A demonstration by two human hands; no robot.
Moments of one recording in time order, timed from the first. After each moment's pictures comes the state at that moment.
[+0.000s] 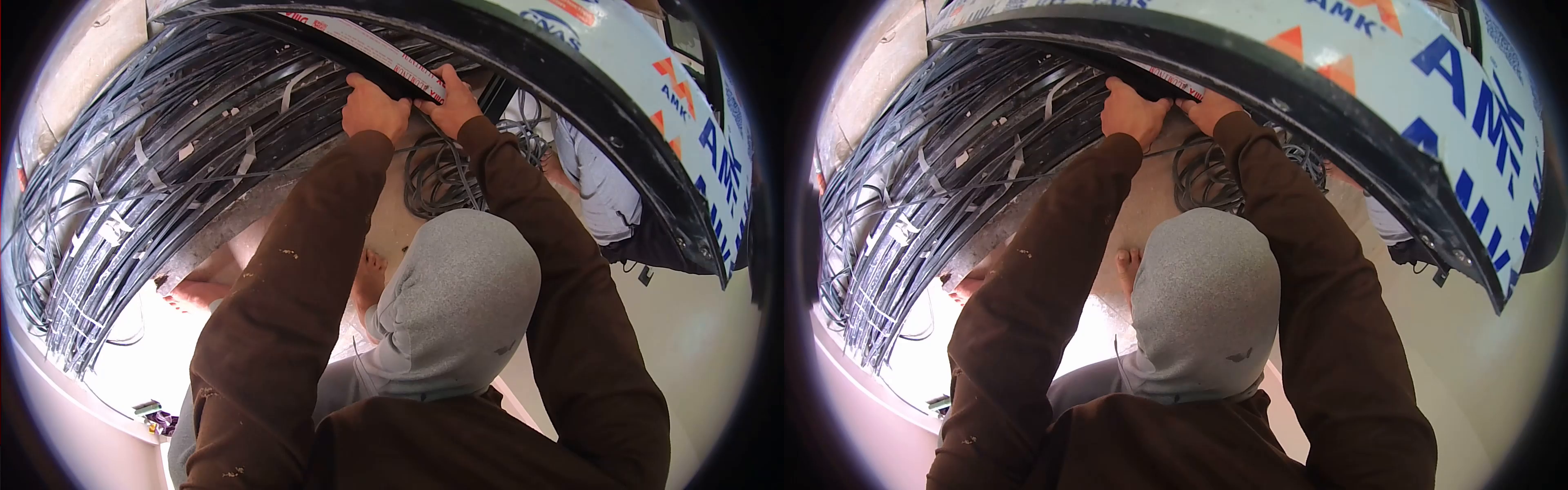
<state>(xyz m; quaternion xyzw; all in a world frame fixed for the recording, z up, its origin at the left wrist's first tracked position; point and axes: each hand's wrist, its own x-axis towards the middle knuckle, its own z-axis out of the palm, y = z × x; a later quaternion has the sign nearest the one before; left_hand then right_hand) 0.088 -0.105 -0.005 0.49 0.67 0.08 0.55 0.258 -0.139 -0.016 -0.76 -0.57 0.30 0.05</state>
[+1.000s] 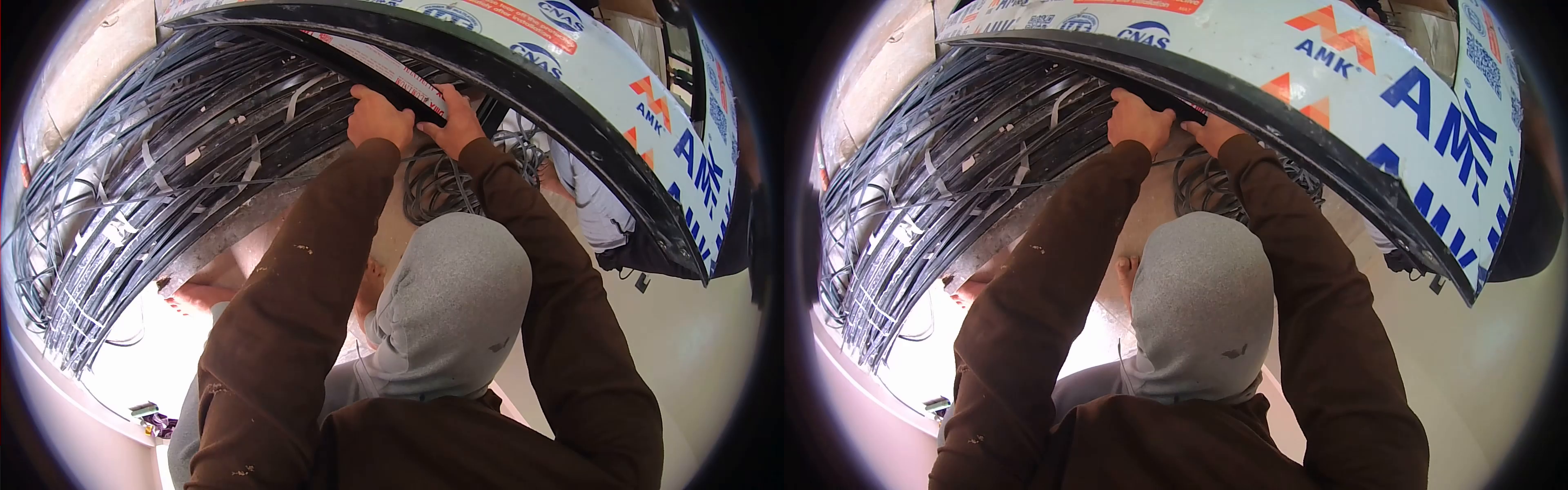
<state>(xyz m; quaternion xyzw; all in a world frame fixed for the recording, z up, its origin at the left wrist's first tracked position) 0.094 -0.104 -0.003 0.49 0.68 0.07 0.55 0.257 -0.158 -0.004 -0.74 -0.63 0.24 0.01</state>
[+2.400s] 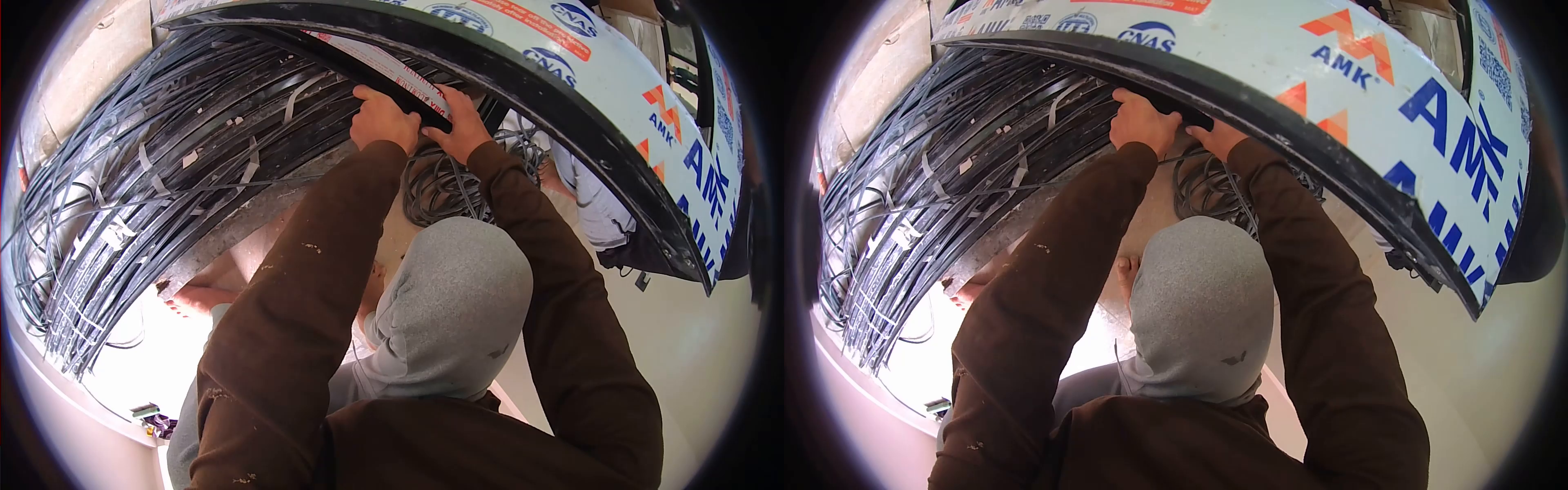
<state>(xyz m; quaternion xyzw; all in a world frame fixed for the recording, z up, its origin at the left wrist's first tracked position) 0.098 -0.105 0.006 0.50 0.67 0.05 0.54 0.269 -0.162 0.002 -0.70 -0.67 0.25 0.02</state>
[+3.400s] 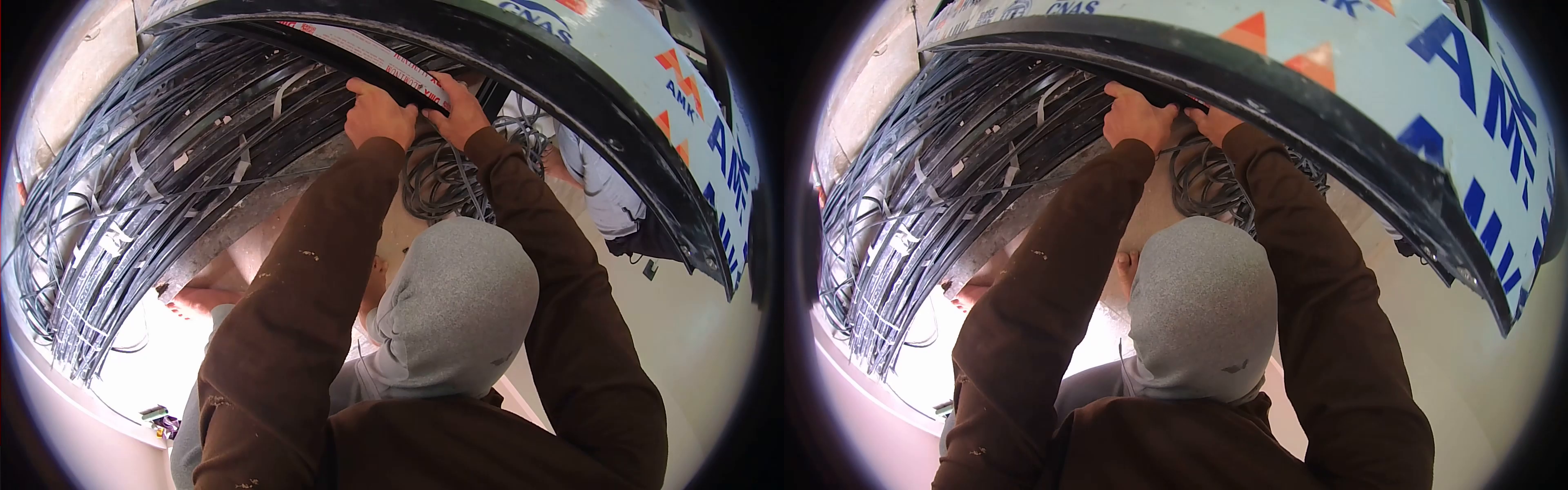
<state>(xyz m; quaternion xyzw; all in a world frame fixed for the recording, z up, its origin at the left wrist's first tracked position) 0.103 -0.116 0.006 0.52 0.68 0.06 0.51 0.279 -0.165 -0.013 -0.74 -0.62 0.27 0.02</state>
